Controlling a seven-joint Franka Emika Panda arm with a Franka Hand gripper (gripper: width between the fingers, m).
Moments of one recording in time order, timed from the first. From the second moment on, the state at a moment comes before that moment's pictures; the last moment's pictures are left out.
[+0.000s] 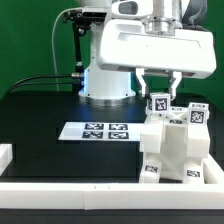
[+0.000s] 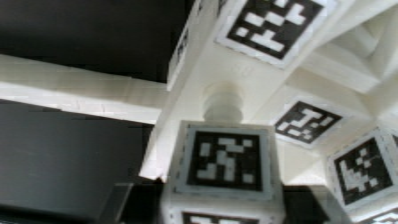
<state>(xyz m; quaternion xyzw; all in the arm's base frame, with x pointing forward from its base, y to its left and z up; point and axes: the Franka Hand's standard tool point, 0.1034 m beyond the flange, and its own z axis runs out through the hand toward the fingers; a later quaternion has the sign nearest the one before) 0.533 0.056 0.135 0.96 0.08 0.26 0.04</state>
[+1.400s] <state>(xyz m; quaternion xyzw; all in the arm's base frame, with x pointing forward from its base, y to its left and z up) 0.514 0.062 0.120 0.97 0.07 0.24 0.04</state>
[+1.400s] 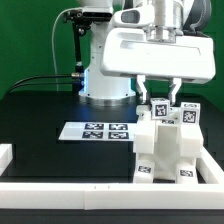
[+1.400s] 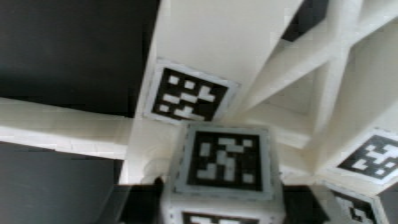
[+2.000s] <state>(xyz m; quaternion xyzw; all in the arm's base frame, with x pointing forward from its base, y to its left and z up) 0.514 0.062 0.119 0.97 0.08 0.23 0.04</state>
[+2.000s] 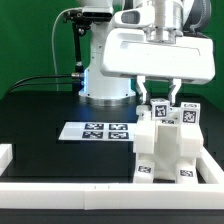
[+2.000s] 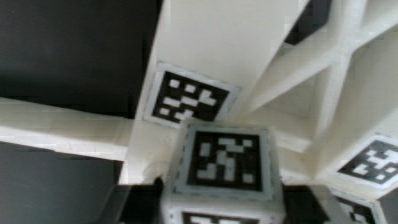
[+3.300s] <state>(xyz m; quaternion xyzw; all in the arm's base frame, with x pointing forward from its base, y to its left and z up) 0.531 0.047 0.161 0.98 0.09 0.20 0.02</state>
